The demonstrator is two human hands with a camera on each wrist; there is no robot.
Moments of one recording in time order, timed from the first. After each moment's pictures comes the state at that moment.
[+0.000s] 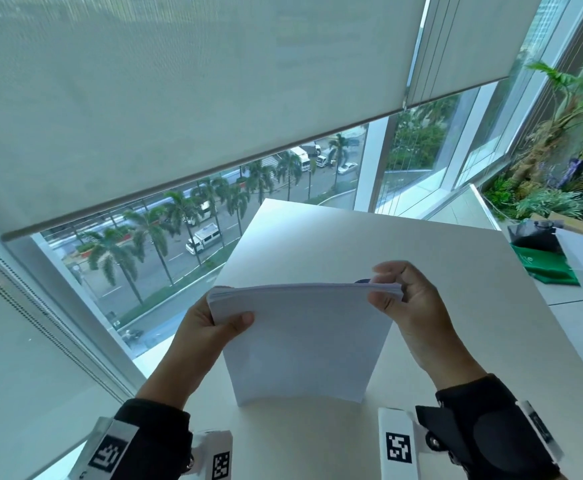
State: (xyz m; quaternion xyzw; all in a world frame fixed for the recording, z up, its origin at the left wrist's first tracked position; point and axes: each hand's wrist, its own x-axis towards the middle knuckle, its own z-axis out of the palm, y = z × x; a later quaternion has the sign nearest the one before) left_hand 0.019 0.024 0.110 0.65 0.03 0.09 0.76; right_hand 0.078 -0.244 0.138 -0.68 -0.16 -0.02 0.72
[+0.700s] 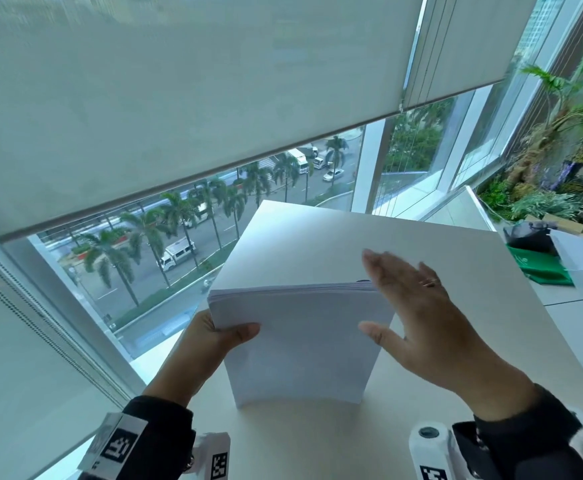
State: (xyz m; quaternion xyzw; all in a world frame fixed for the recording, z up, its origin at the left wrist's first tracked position) left_hand 0.017 0.023 0.106 0.70 0.06 0.04 0.71; right_hand 0.047 -0.254 0.172 -0.92 -0.32 -0.20 0.13
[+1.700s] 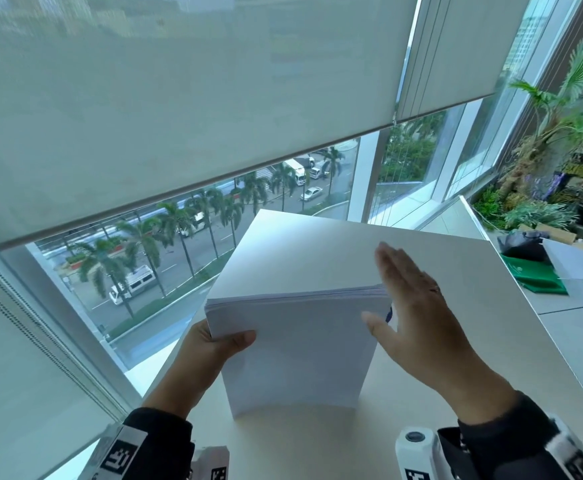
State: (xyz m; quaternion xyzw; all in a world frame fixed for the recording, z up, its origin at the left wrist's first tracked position) left_hand 0.014 0.017 0.101 0.66 0.05 0.06 0.75; right_hand 0.043 -0.251 0.174 -0.95 -0.23 -0.14 0.18
